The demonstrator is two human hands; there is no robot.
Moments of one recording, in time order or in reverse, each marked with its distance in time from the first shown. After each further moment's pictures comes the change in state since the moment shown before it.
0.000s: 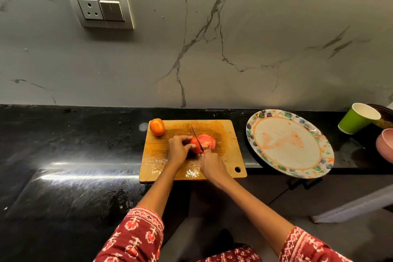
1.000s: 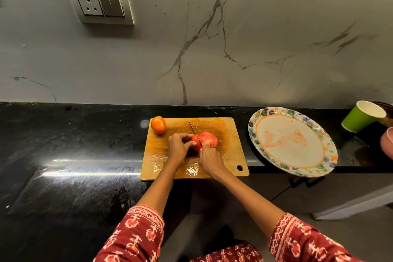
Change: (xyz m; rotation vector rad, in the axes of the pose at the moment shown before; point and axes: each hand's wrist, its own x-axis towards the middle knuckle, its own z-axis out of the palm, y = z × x) left_hand 0.005 -0.003 -0.004 -0.028 -0.008 -0.004; right_hand 0.017 -0.004 0.007 0.020 -0.022 0.002
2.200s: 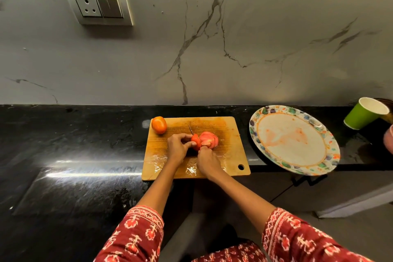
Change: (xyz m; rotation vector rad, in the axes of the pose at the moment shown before) left_hand 0.002 -0.009 0.000 -0.031 0.001 0.000; right_hand 0.000 -0.008 0.008 0.023 -0.051 0.082
